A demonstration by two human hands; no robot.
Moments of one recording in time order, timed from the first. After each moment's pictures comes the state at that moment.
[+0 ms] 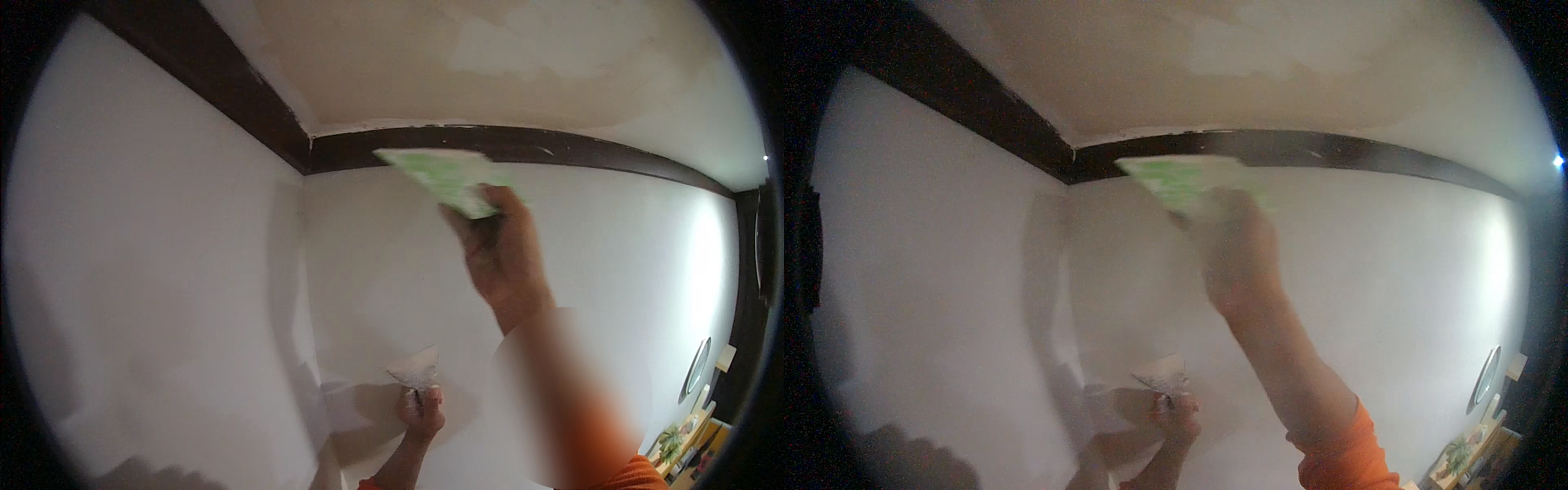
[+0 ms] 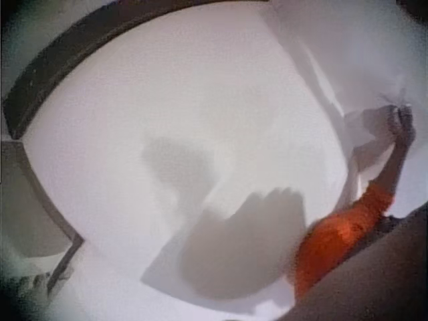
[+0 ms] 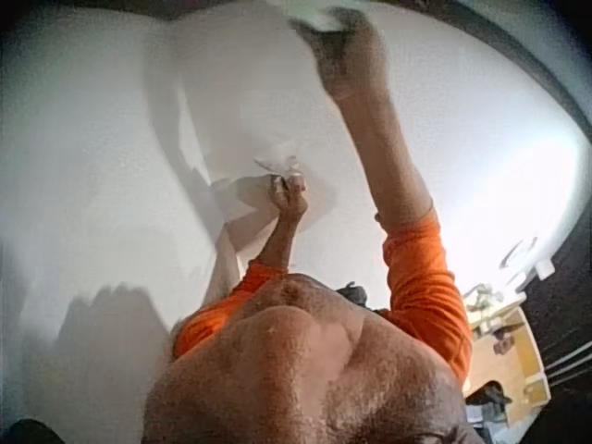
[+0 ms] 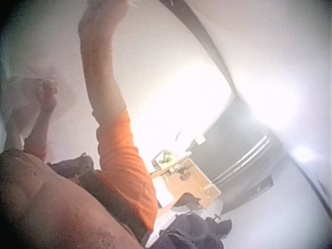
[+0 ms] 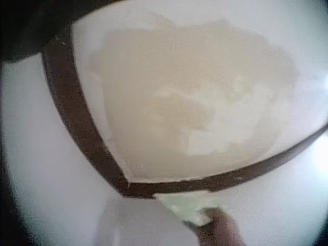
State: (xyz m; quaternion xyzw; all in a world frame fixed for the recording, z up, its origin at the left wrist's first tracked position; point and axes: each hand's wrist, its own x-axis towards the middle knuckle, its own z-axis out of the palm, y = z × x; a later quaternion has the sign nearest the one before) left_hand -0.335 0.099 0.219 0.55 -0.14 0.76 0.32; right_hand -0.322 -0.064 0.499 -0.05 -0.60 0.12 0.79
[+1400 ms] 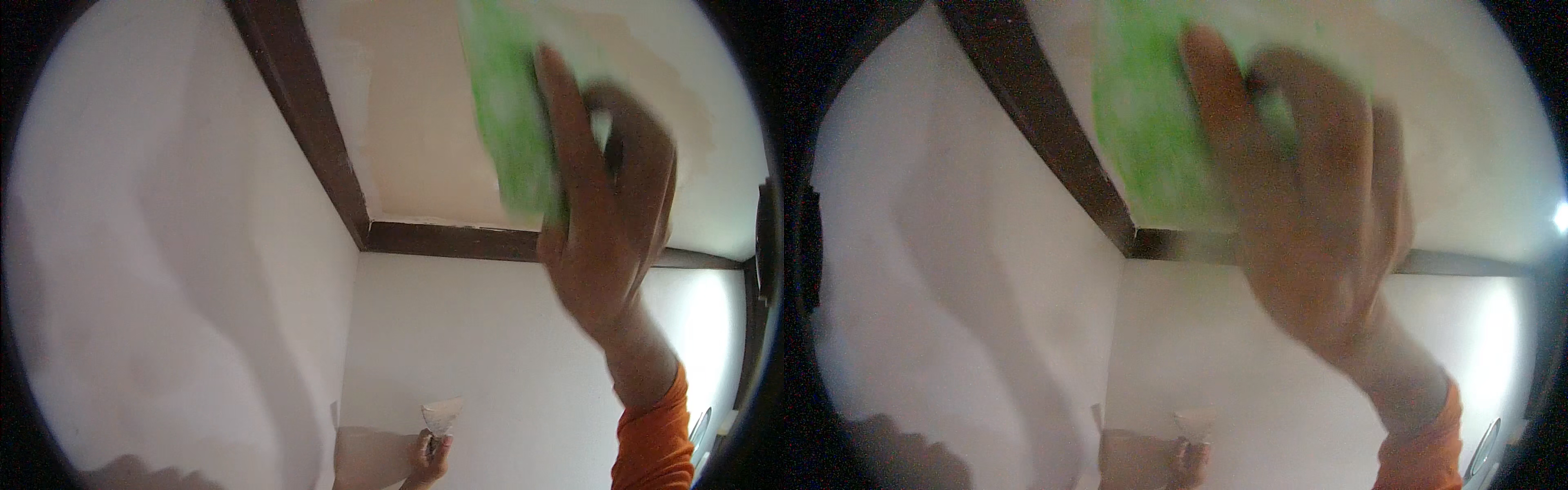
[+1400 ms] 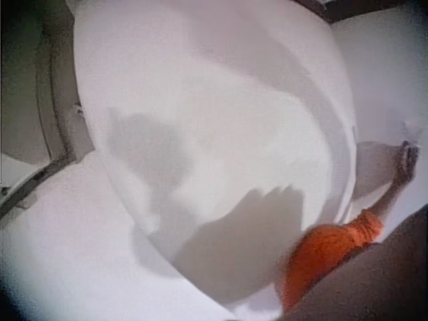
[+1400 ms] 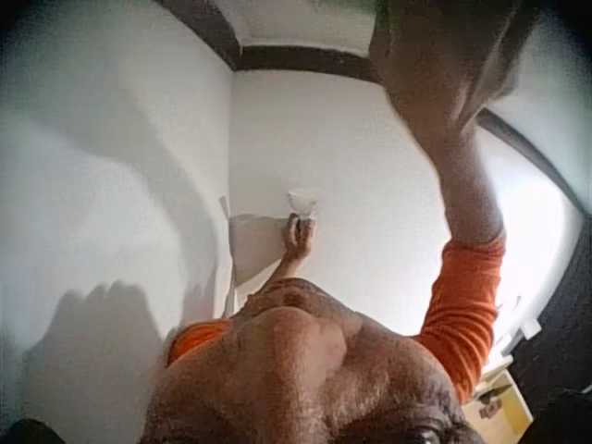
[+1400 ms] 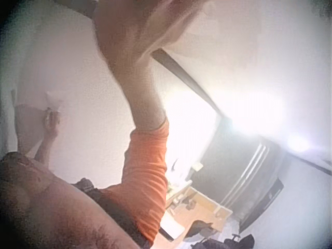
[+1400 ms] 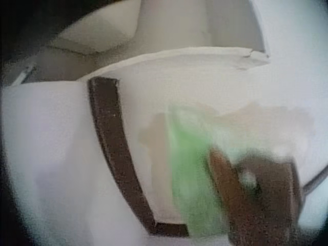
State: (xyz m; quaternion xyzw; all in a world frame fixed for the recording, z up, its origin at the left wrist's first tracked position) left_hand -0.326 0.123 0.231 0.57 -0.07 0.82 0.09; right_hand -0.419 -0.225 0.560 -0.07 -0.20 -0.94 0.26
